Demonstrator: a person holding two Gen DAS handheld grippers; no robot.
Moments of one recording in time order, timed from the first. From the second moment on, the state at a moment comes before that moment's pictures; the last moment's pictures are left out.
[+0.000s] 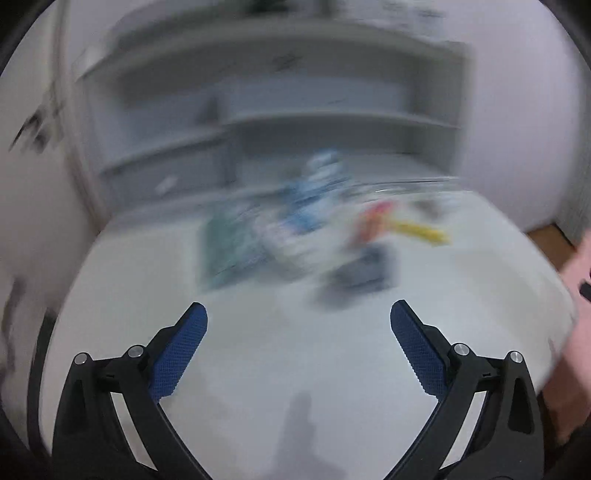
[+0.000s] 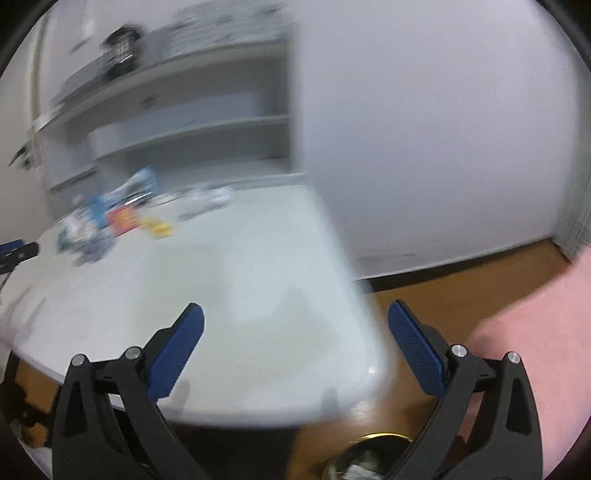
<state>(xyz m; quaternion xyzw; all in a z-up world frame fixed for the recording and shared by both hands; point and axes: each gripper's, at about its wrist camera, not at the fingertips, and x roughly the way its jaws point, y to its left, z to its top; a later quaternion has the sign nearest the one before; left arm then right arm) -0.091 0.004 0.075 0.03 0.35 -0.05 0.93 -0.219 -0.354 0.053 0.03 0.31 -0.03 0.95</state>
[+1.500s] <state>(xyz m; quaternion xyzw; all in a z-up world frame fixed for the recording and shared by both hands) 0.045 0.130 0.028 -0.10 0.42 -0.06 0.90 -0.011 -0.088 0.030 -0.08 0.42 0.24 0.87</state>
